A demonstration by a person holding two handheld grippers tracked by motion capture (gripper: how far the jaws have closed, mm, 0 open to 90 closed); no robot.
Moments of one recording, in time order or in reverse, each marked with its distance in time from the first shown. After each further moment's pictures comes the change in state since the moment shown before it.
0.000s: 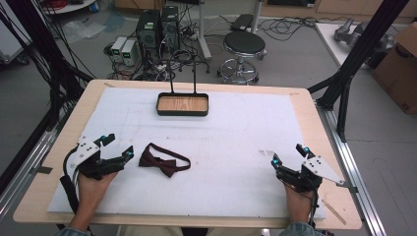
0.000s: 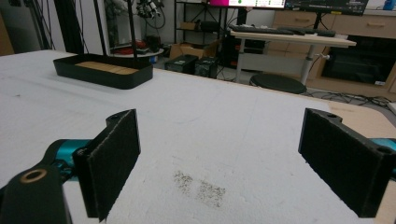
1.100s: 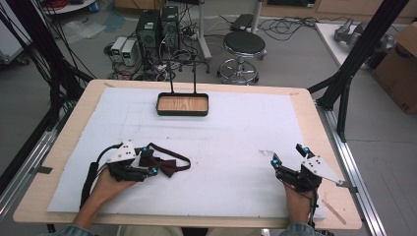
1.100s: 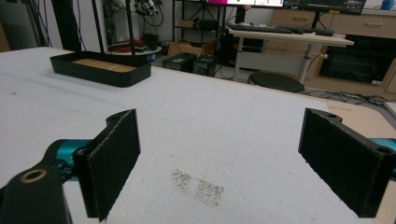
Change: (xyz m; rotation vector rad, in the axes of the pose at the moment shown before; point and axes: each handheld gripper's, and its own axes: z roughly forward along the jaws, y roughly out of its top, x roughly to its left) left arm -0.037 -0.010 0.052 0.289 -0.460 0.182; right arm 0.001 0.000 0.001 0.007 -0.009 -0.004
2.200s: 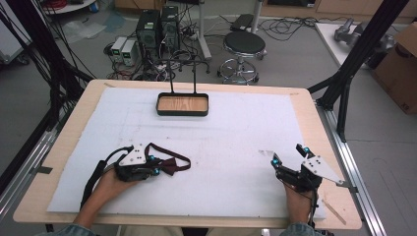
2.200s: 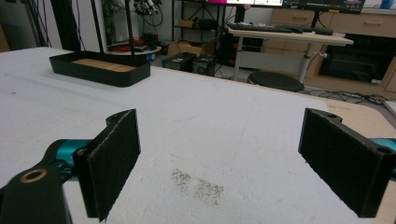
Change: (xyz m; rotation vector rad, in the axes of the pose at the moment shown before) left arm -0.004 0.000 0.012 0.139 -0.016 0.121; right arm 0.000 0.000 0.000 0.001 -0.002 0.004
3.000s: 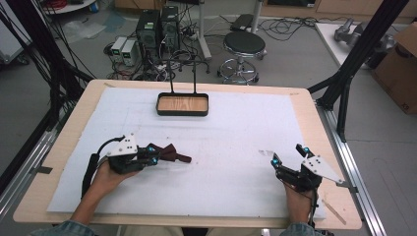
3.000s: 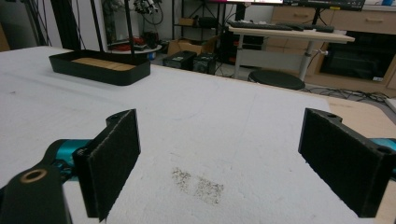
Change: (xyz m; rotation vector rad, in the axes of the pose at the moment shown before) left arm 0.018 0.029 -0.026 -0.169 -0.023 -0.062; right arm -0.001 0.000 0.001 0.009 0.001 0.007
